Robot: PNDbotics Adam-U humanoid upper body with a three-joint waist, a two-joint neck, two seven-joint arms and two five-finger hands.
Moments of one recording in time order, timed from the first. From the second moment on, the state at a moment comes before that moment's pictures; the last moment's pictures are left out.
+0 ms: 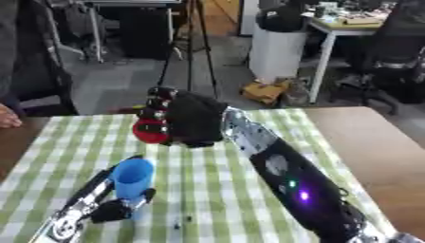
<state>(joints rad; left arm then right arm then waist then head) -0.55 0.26 -0.34 -1.19 -0.32 -0.14 -0.22 -0.94 -0.11 0.32 -1.13 1.79 -0.71 -0.47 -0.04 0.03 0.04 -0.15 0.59</state>
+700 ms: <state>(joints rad) -0.53 0.27 -0.32 -1.21 -0.30 -0.13 -0.19 -0.83 -0.13 0.12 -1.16 1.24 -0.56 -0.20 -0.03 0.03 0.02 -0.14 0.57</state>
